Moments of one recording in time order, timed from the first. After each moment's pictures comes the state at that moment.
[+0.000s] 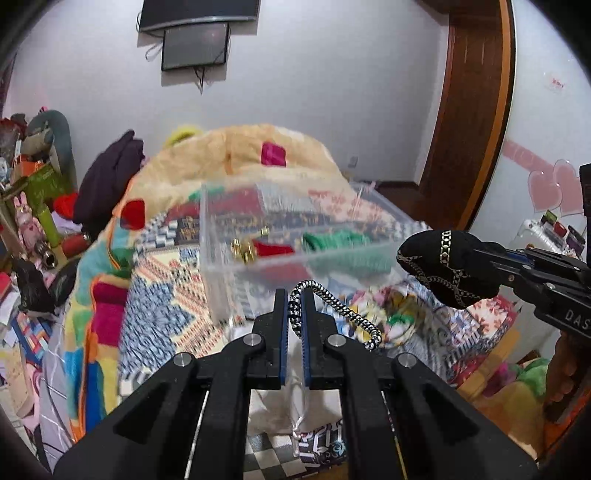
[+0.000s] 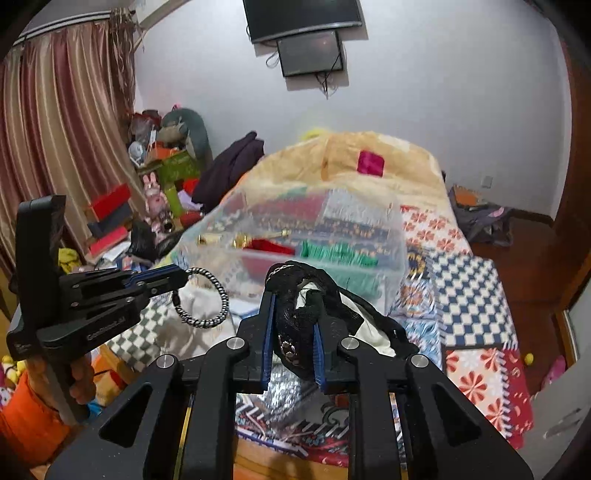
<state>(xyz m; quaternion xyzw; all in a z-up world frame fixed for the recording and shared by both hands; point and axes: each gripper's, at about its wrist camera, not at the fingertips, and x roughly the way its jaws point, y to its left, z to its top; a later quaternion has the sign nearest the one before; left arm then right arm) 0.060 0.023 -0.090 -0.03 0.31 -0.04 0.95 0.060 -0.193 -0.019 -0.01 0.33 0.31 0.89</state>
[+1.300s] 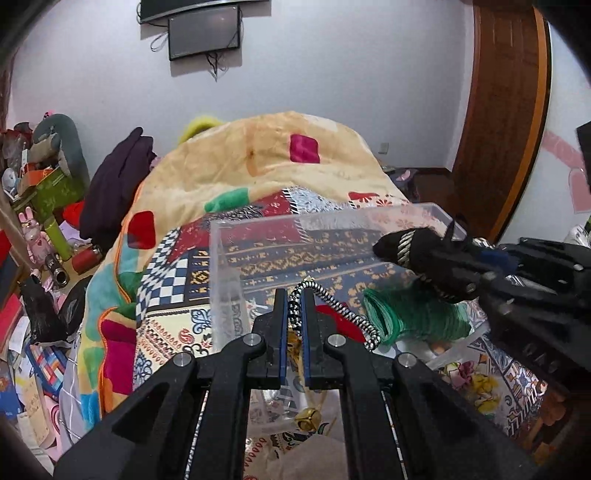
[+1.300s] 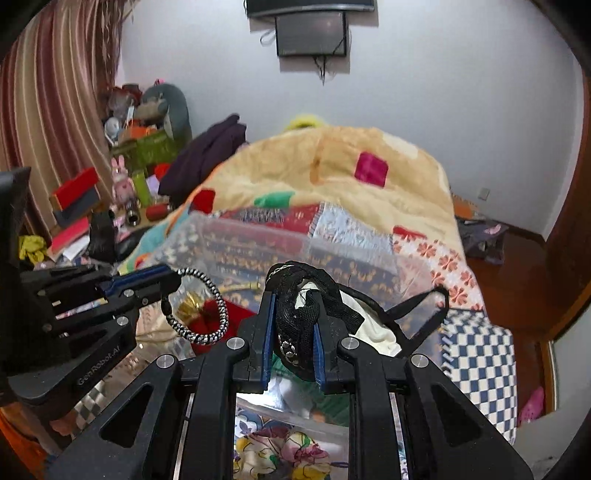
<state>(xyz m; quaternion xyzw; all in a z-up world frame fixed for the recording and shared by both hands) 0.178 0.042 -0.106 0.00 0.36 0.00 0.93 0.166 -0.115 -0.038 -0.08 0.36 0.28 0.88</state>
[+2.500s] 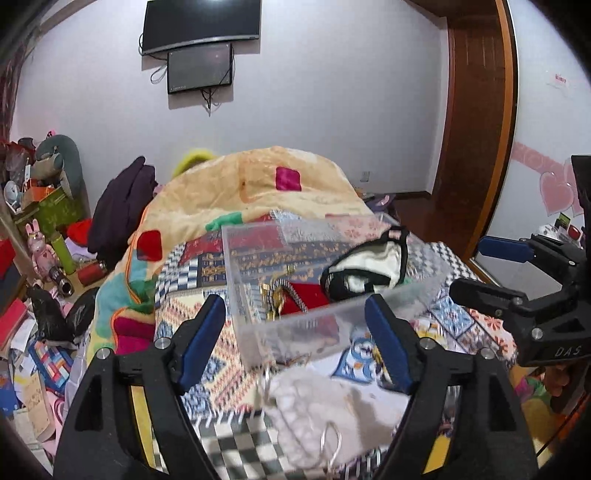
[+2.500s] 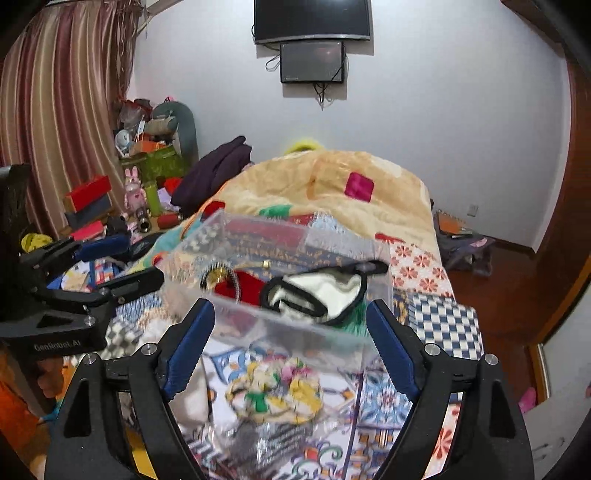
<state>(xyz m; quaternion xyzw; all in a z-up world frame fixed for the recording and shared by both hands) 0.079 0.037 -0.076 0.00 0.30 -0.02 0.95 0.090 -0.166 -0.012 -0.08 0.31 0.28 0.90</state>
